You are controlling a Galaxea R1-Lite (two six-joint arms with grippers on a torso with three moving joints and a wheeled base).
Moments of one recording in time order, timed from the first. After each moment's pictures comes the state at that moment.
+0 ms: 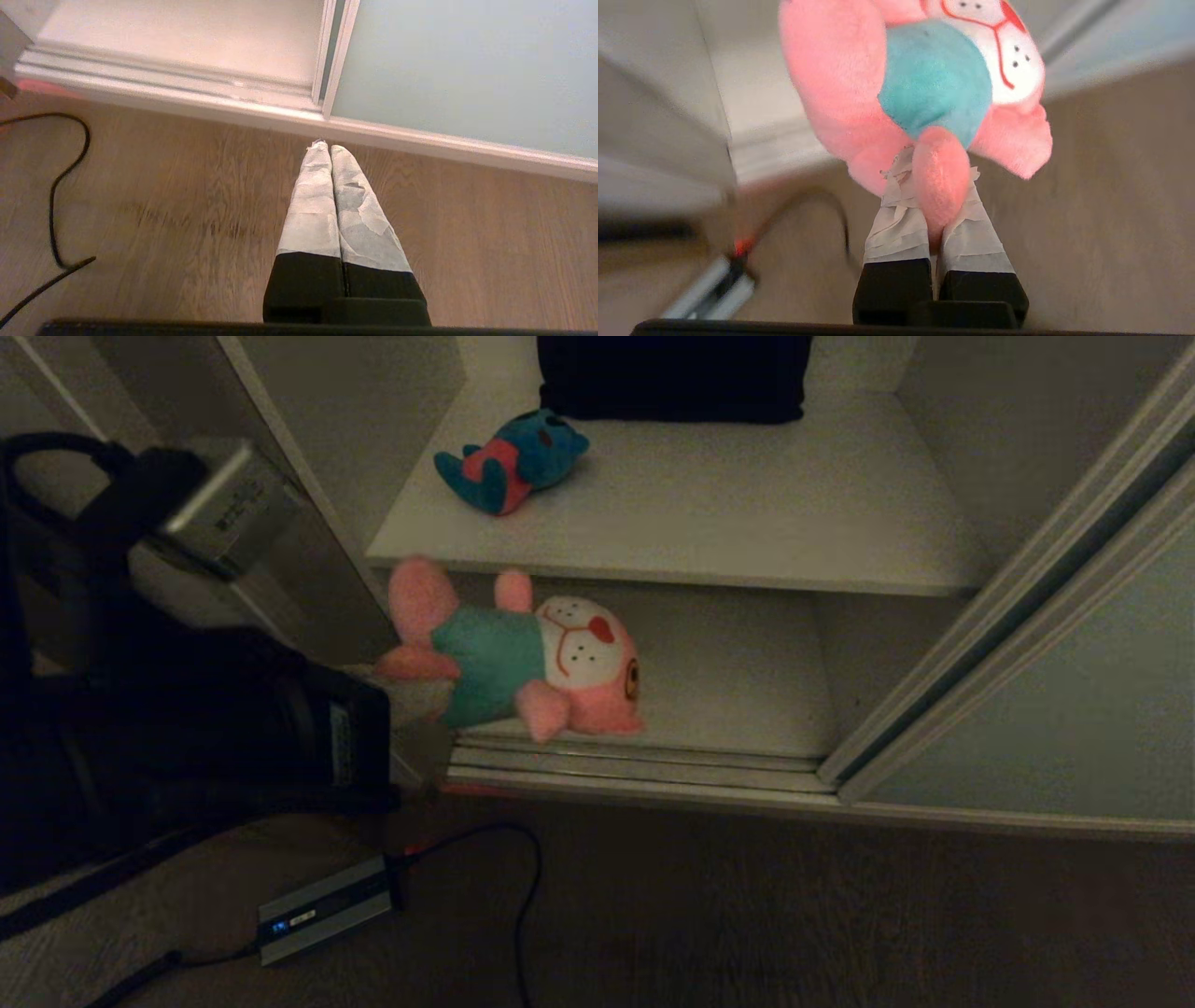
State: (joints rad) left arm -0.75 1.22 -1.00 -0.04 0.24 -0.02; right arm -0.01 0.00 0.00 0.00 0.01 -0.04
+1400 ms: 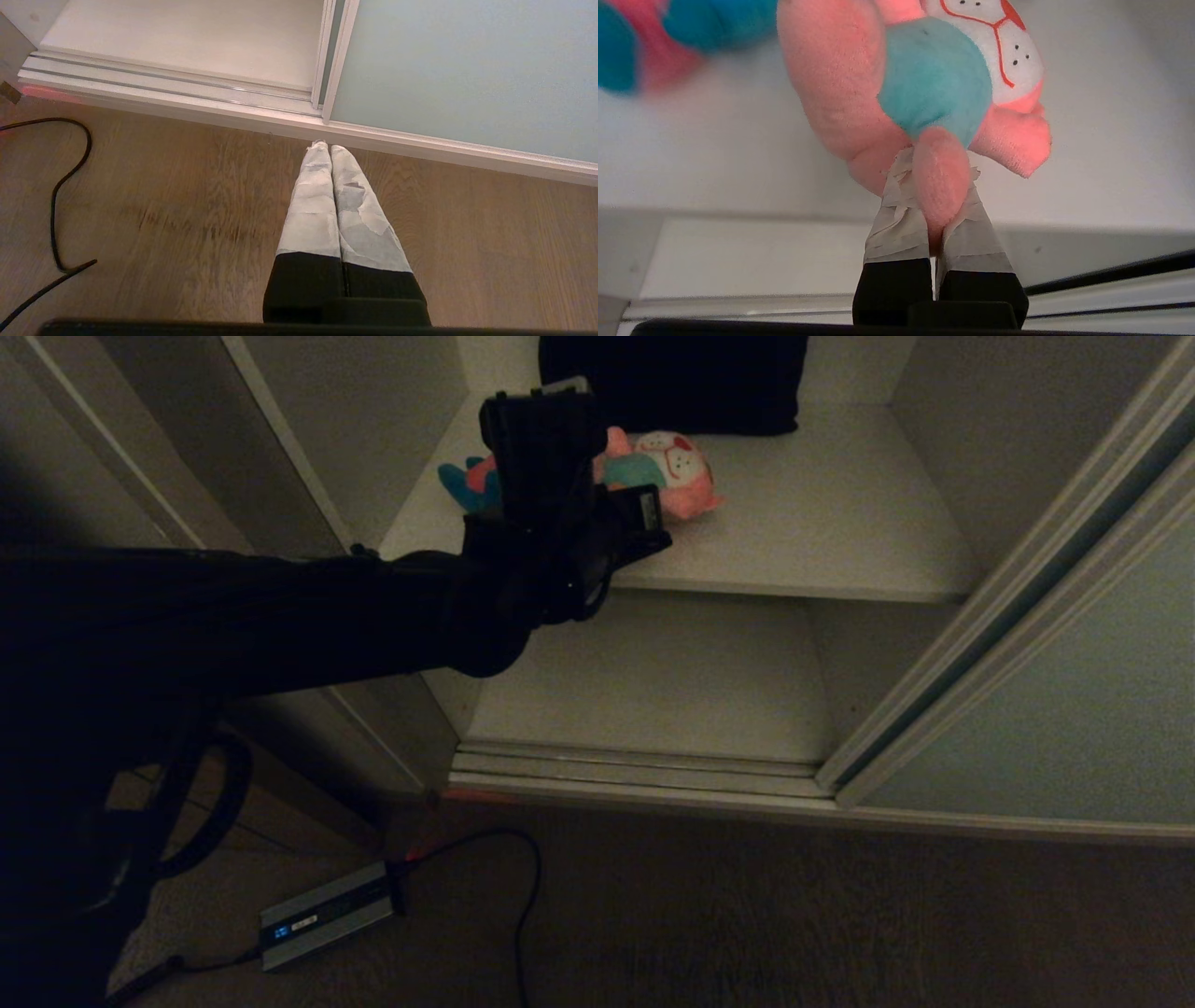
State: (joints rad) left arm -0.65 2.14 -1.93 -0.37 0.37 -0.13; right arm -0.01 0.00 0.00 0.00 0.01 -0.04
